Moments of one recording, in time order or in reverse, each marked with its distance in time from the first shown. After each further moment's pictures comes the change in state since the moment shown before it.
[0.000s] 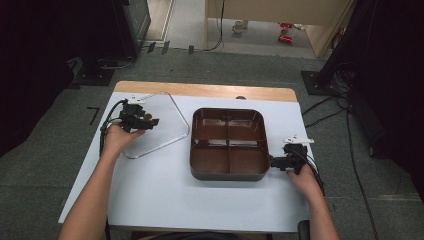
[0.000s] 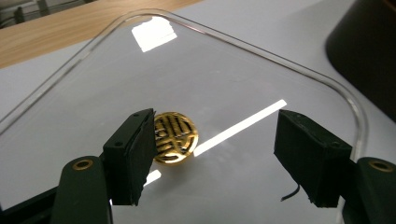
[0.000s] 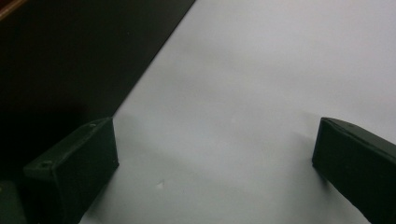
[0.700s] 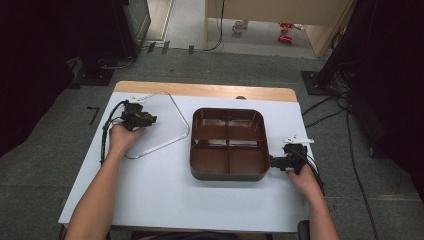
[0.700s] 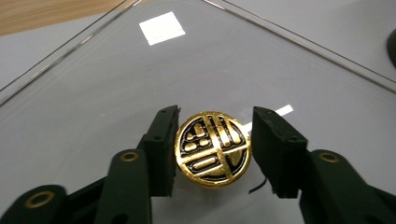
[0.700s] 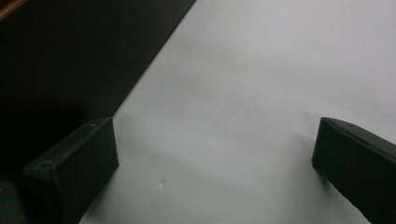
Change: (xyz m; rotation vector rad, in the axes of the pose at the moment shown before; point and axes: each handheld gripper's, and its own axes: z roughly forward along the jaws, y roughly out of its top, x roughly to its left) left arm 0.017 -0.011 0.030 0.008 0.031 -0.066; right arm 0.000 0.000 0.000 0.000 0.000 0.000
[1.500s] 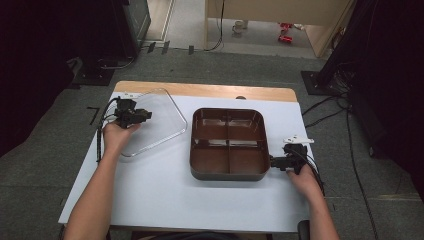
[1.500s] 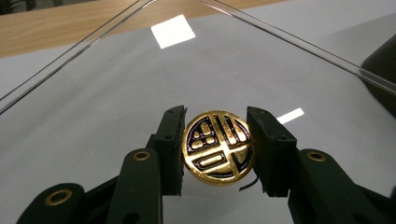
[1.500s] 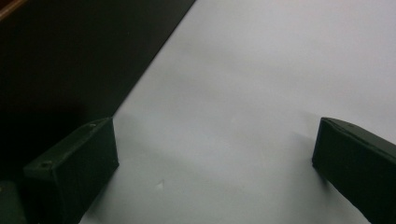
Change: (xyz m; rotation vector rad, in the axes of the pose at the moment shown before) left arm 0.005 0.012 -0.030 -0.038 -0.027 -0.056; right arm 0.000 0.000 0.000 0.000 0.001 0.000
